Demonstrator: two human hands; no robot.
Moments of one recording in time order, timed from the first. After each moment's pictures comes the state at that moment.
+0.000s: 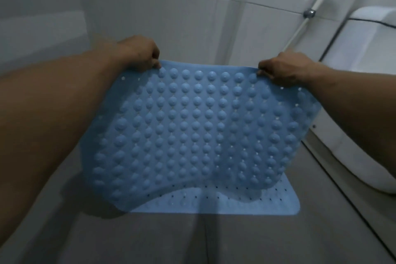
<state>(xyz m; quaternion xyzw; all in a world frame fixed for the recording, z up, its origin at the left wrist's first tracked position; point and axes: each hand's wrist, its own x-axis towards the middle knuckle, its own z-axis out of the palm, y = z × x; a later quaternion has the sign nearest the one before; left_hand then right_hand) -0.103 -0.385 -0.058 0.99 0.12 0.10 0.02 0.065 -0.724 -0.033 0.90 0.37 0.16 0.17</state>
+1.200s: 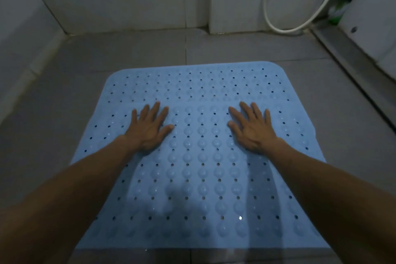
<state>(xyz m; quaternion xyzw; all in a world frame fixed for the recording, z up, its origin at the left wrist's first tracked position) -0.106 -0.514 -0.447 0.98 0.14 -0.13 0.02 0.026 -0.816 -0.453 0.95 0.28 -0.11 -0.05</state>
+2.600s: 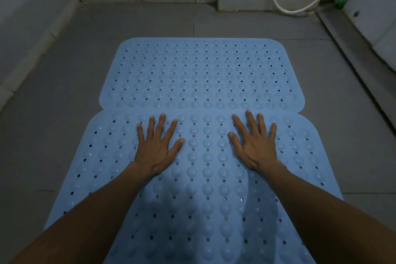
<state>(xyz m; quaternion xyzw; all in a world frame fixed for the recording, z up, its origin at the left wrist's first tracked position) -0.264 -0.623 -0.490 0.98 0.20 -0.05 0.04 -0.117 -0.880 -0.479 0.96 0.25 -0.09 -0.02</state>
